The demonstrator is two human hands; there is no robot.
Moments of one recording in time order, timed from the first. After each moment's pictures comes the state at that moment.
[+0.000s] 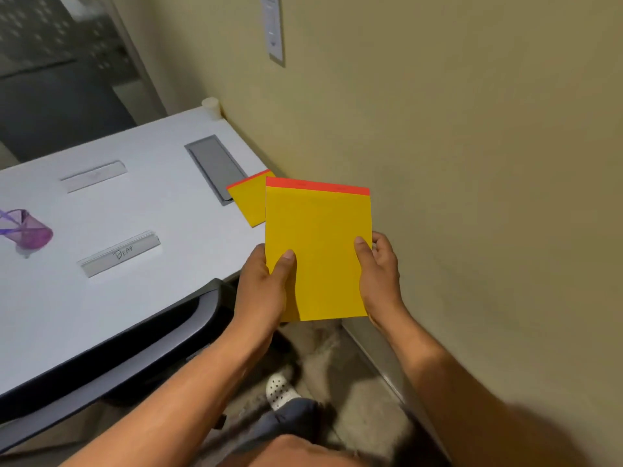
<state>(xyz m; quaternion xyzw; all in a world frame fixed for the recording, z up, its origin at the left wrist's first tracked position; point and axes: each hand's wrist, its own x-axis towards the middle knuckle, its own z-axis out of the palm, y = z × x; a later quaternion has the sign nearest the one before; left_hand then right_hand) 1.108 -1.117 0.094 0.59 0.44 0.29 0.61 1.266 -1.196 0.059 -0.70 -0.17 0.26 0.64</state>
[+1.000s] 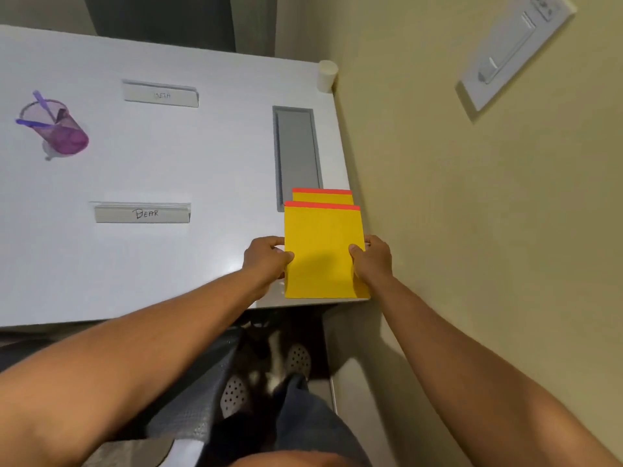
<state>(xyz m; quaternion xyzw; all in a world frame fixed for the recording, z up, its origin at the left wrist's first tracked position) 1.165 -0.808 -0.065 0.42 0.64 0.21 0.61 1.383 -0.841 -0.057 -0.84 -0.33 0.35 0.25</state>
